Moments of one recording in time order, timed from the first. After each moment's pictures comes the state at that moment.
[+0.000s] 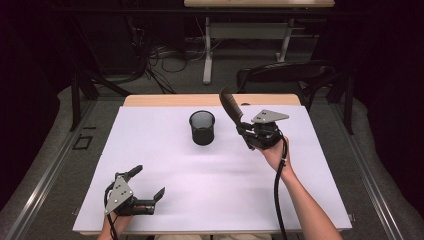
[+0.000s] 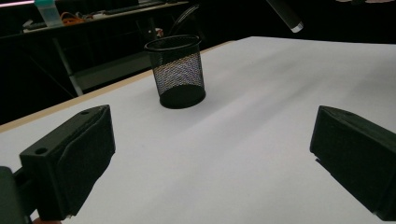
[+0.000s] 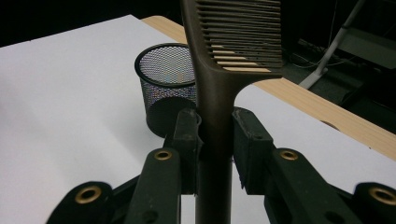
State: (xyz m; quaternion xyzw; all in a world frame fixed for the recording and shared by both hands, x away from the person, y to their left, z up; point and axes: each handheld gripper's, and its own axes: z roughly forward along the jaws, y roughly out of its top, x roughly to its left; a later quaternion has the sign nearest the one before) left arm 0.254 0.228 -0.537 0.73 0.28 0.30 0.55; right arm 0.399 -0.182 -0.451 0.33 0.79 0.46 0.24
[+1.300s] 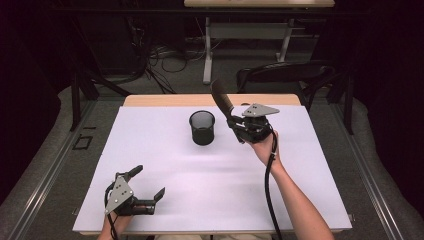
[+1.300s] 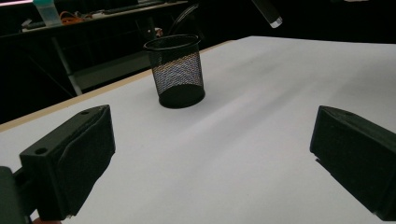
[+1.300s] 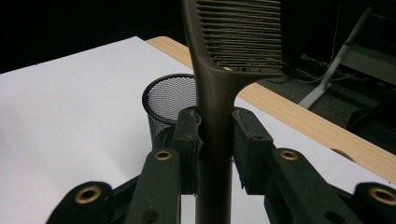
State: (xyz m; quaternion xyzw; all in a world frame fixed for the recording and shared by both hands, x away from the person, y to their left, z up) left arm 0.254 0.228 -0.538 0.73 0.28 0.29 0.55; right arm 0.412 -0.156 -0.443 0.32 0.77 0.49 0.24
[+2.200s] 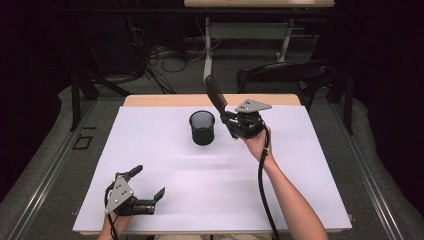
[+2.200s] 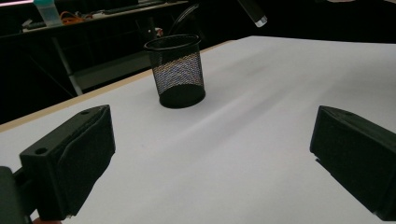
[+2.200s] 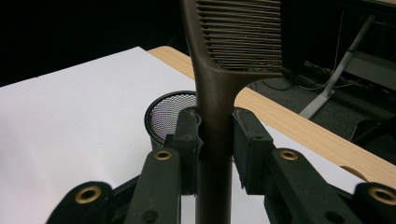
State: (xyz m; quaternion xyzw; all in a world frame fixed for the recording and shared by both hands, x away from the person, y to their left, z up) left arm 0.254 0.228 -0.538 0.73 0.28 0.29 0.55; right arm 0.425 -0.139 -0.441 0.32 0.77 0.50 0.24
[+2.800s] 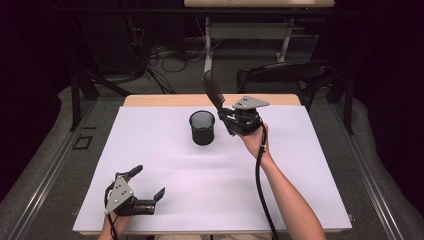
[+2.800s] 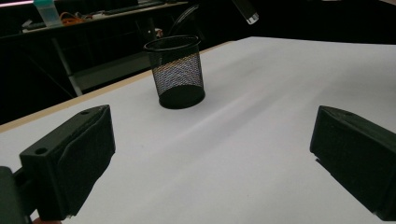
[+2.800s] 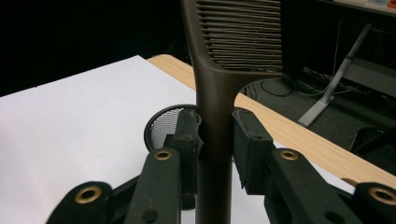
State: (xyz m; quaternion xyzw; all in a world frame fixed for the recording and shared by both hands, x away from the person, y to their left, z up) left arm 0.254 0.228 -0.537 0.73 0.28 0.29 0.55; right arm 0.431 -0.132 -0.434 0.32 0.76 0.51 0.25
